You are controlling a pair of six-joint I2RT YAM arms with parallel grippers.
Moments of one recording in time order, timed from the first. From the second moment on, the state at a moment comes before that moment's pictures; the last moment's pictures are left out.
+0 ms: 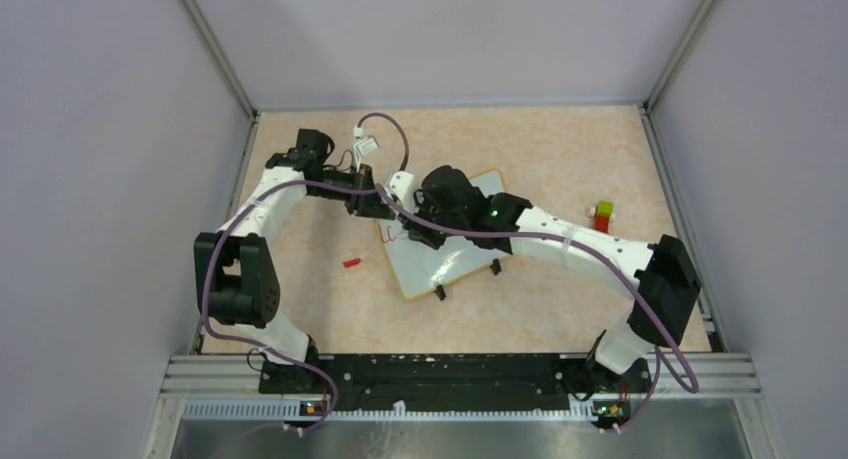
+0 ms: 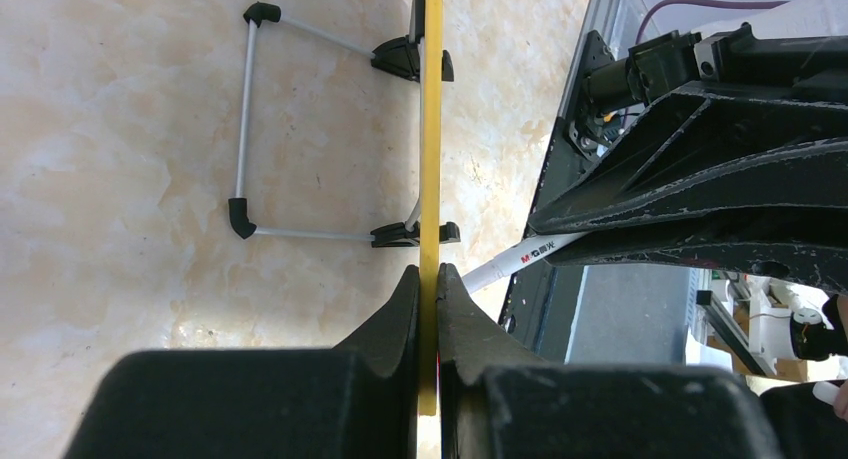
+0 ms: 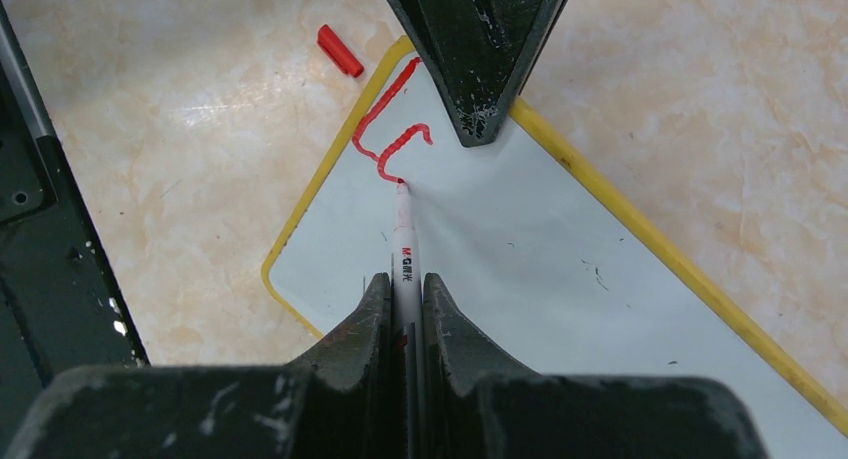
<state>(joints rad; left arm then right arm) -0.11 1.63 1.28 -0.82 1.14 0.34 0.99 1.59 1.36 -0.42 -0.09 -0.20</state>
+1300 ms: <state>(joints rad) -0.11 1.63 1.28 -0.82 1.15 0.34 1.00 1.61 1.42 -0.42 -0.07 -0.20</state>
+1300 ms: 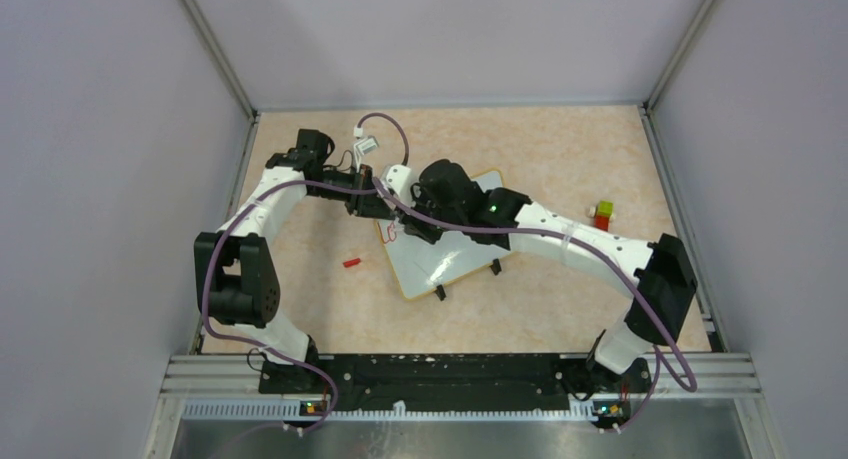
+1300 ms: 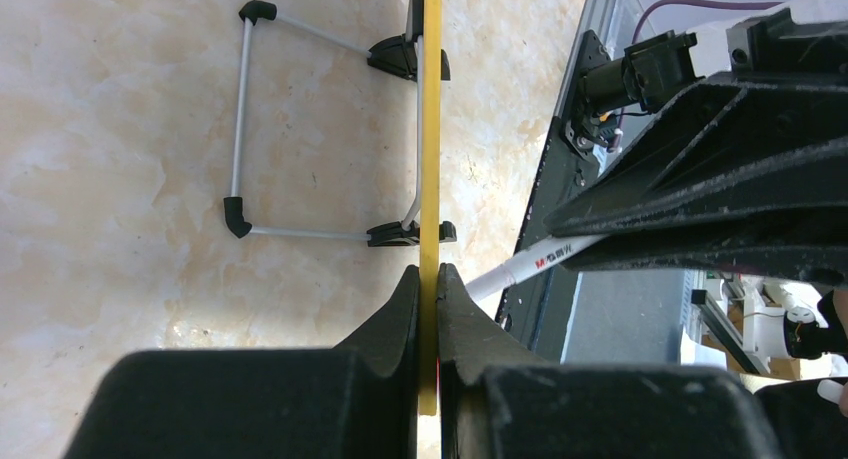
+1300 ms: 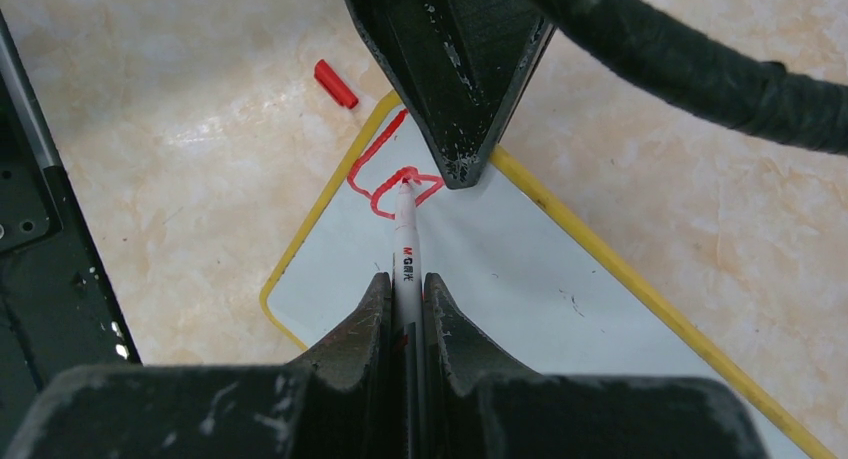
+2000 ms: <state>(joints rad) -0.11 1.63 1.28 -0.82 1.15 0.33 0.97 1.58 1.42 -0.46 -0.09 -0.20</state>
